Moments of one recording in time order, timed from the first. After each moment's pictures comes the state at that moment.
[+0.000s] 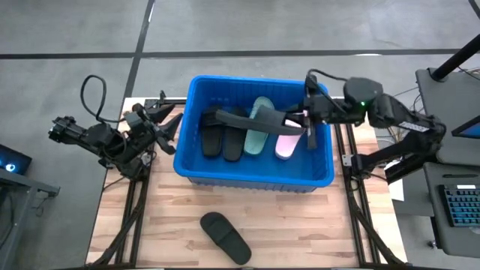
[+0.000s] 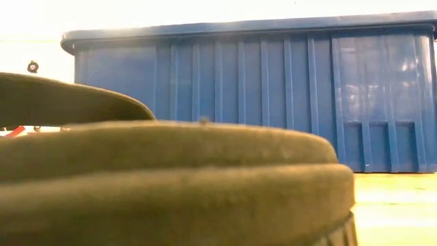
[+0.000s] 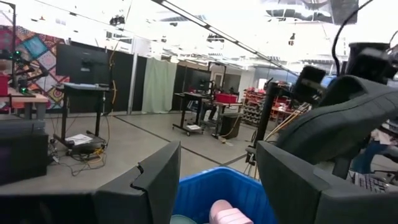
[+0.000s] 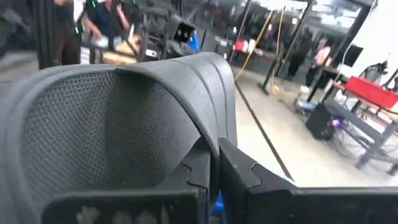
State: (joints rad) left arm -0.39 0.76 0.88 0.36 -1.07 0.17; right arm -0.04 1.23 1.64 -0.53 0.01 -0.27
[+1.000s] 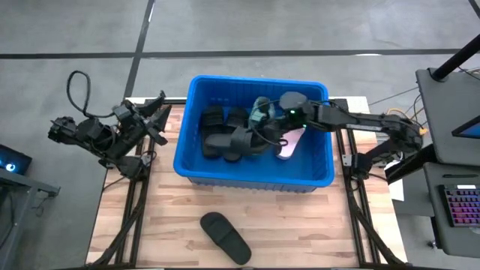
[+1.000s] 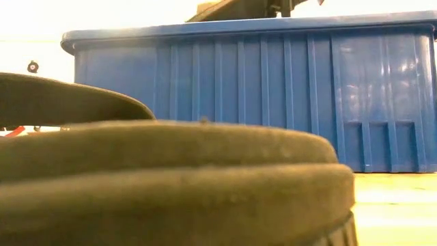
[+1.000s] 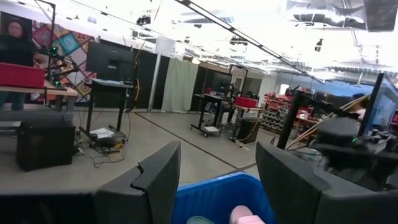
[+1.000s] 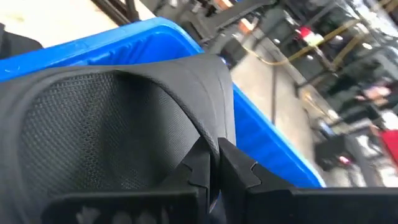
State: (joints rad) left arm -0.39 0.69 0.87 0.35 -1.17 0.20; right arm -0.22 1.40 1.24 -0.23 -0.26 -0.84
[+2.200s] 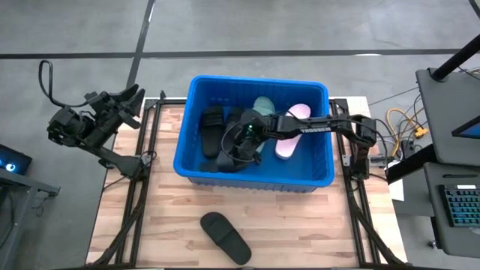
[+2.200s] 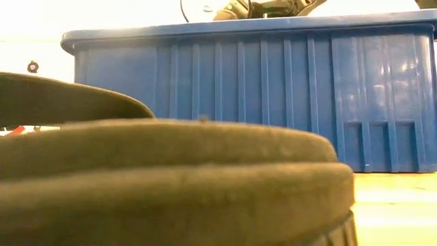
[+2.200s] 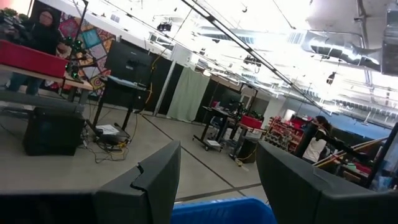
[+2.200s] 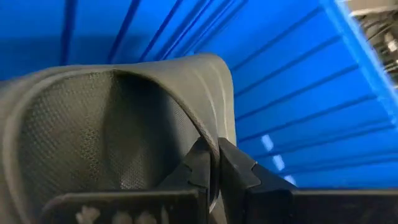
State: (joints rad) left arm -0.39 0.54 0.86 0.30 -1.22 0.22; right arm -0.20 1.88 1.38 -0.19 -0.45 -1.11
